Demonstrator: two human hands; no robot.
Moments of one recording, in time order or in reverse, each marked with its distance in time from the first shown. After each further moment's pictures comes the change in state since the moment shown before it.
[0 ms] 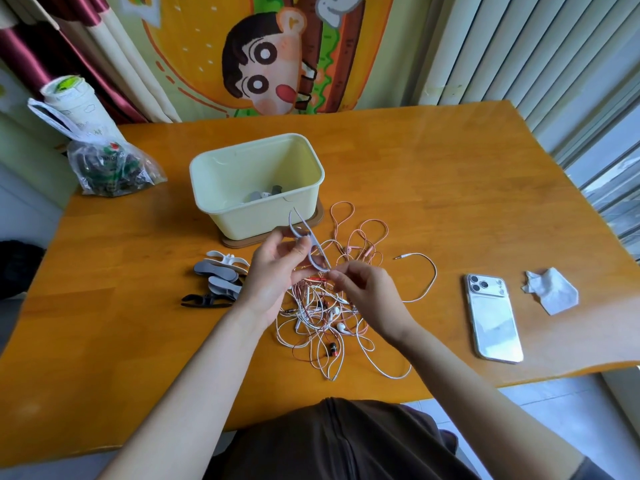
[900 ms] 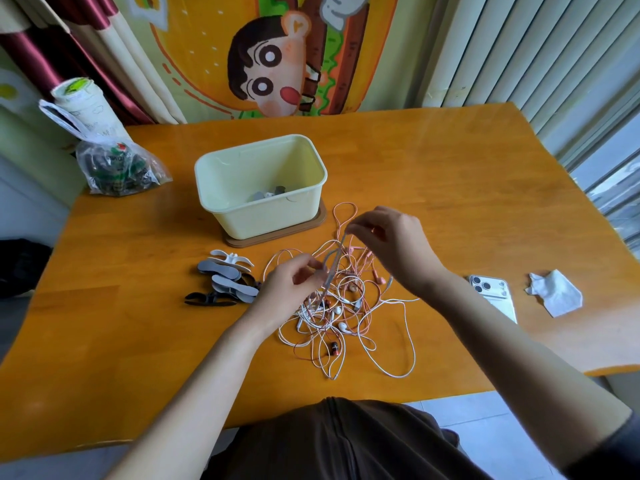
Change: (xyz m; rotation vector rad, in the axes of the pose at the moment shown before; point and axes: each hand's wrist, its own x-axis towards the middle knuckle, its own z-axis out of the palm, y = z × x) left_hand -0.005 -0.024 -0.013 0.669 -0.169 0.094; right_hand 0.036 -0.034 -0.050 -0.431 0.138 -0.285
